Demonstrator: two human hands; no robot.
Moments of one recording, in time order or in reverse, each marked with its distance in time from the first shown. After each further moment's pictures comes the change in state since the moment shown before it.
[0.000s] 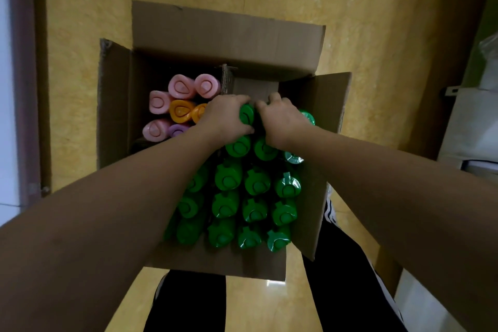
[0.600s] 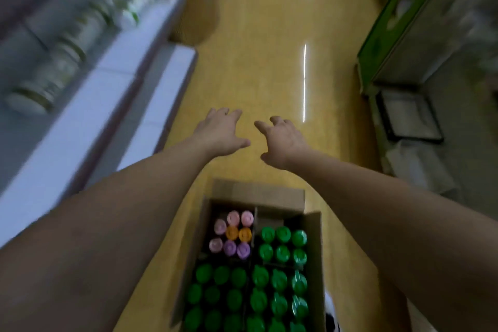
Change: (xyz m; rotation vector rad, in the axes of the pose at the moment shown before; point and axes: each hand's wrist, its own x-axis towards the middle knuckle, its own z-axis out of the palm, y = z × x) left_hand -0.231 0.094 -0.364 0.264 0.491 0.102; right_hand -0.236 -0.188 -0.308 -0.129 0.601 0.038
